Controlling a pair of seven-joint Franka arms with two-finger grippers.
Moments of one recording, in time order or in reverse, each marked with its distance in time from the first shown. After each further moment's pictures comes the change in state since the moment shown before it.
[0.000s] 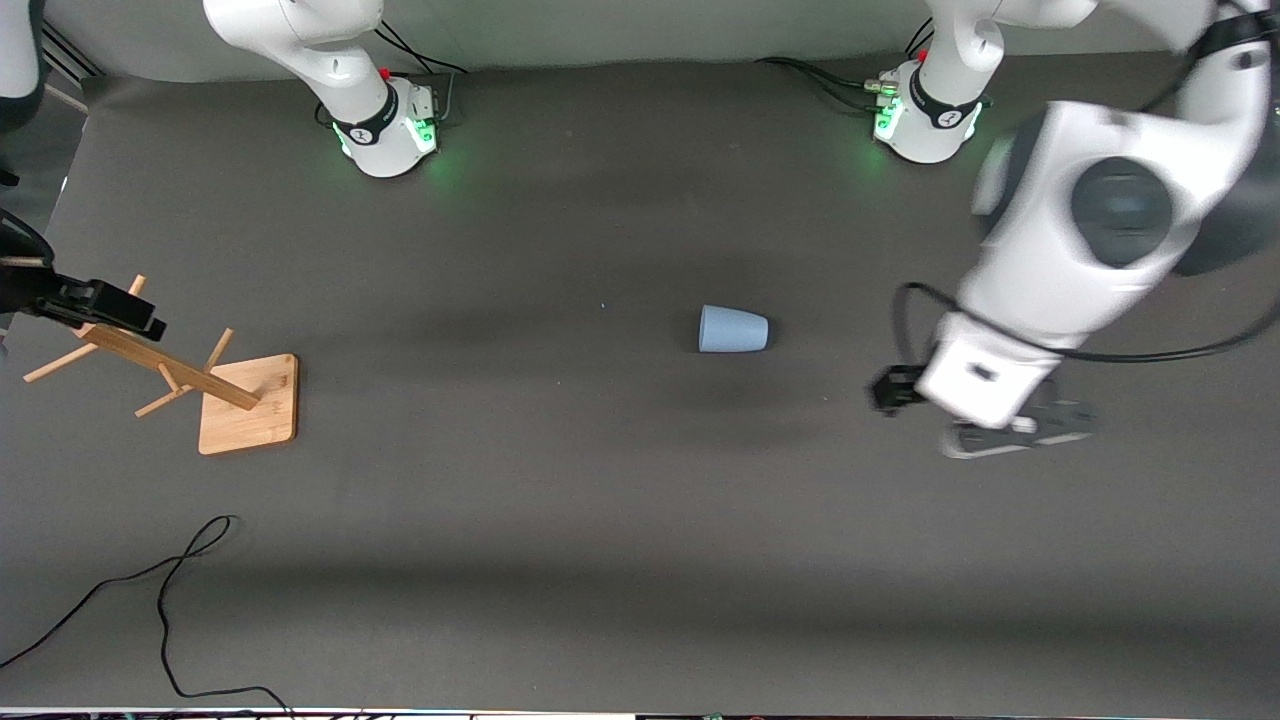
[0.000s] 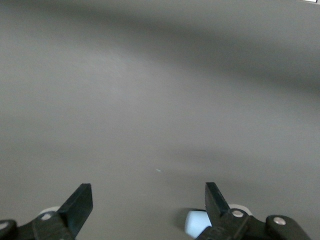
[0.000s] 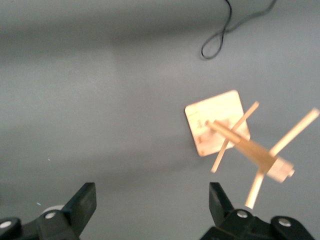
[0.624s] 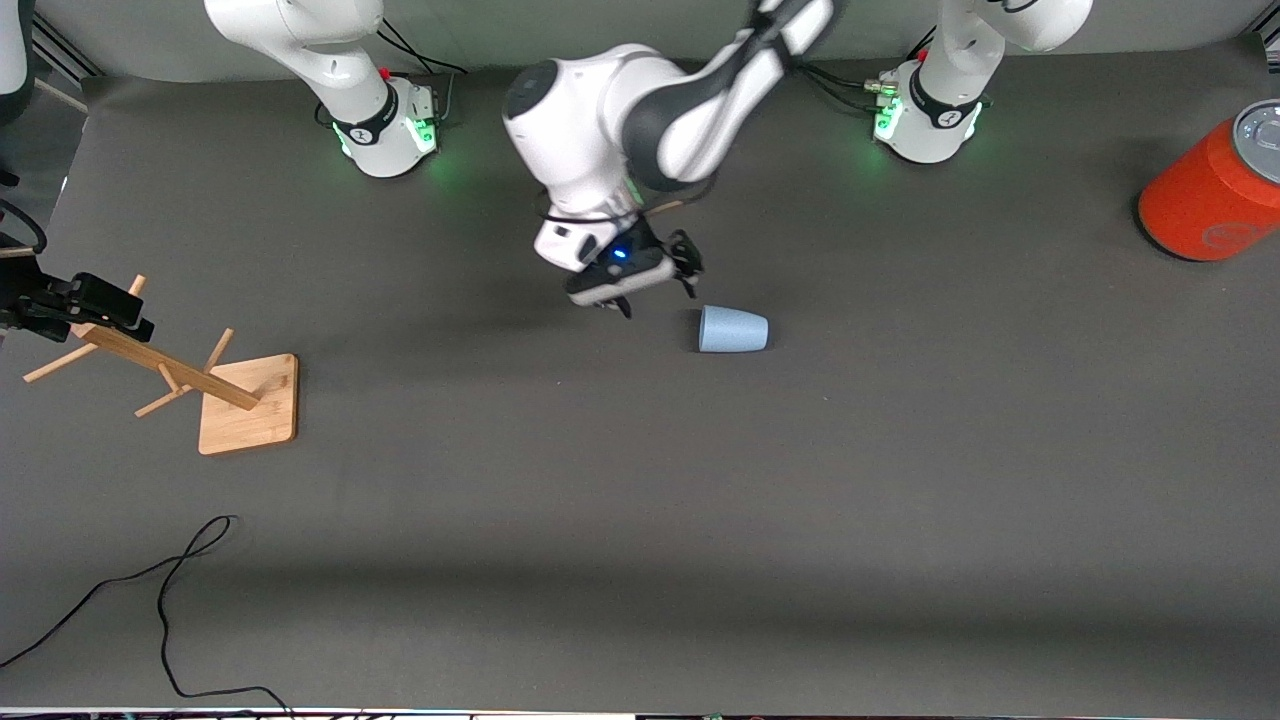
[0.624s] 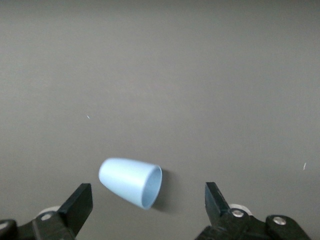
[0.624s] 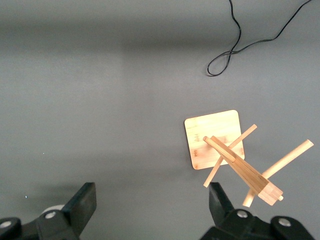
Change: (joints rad) left arm -0.589 0.248 -0.010 0.050 0.340 -0.034 -0.578; right arm -0.036 -0.002 0.042 0.001 0.000 0.029 -0.073
